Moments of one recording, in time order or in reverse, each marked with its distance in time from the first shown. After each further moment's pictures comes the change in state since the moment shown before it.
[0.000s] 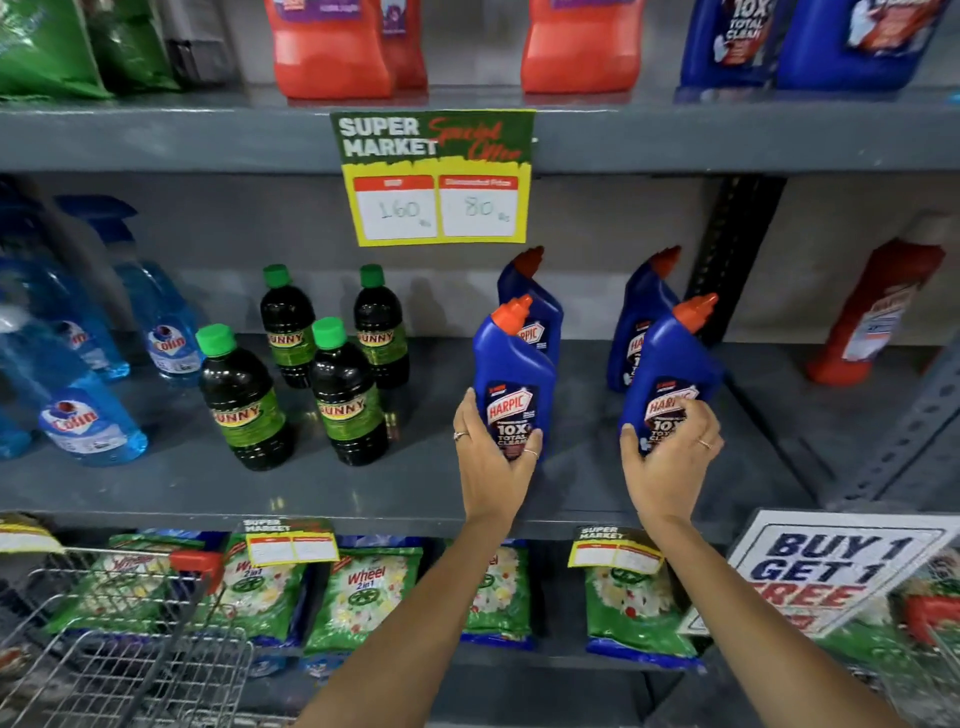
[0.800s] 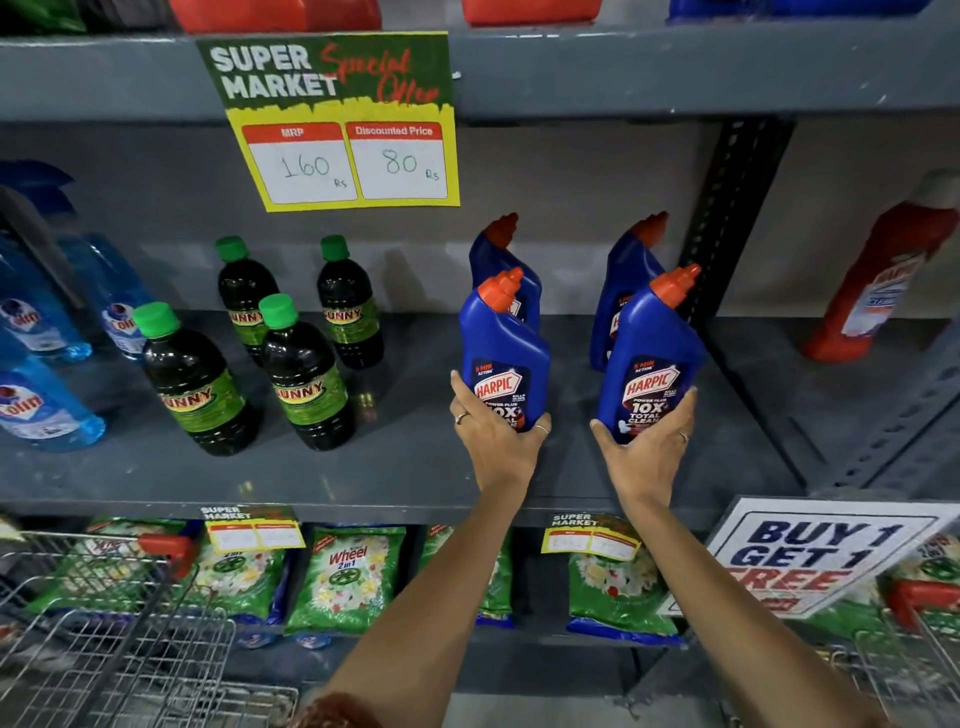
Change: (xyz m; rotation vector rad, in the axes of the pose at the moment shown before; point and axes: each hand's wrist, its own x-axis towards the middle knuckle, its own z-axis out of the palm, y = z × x) left_hand 0.006 0.008 0.056 0.053 0.031 -0.245; right_hand 0.008 0.026 0.010 0.143 -0.145 0.225
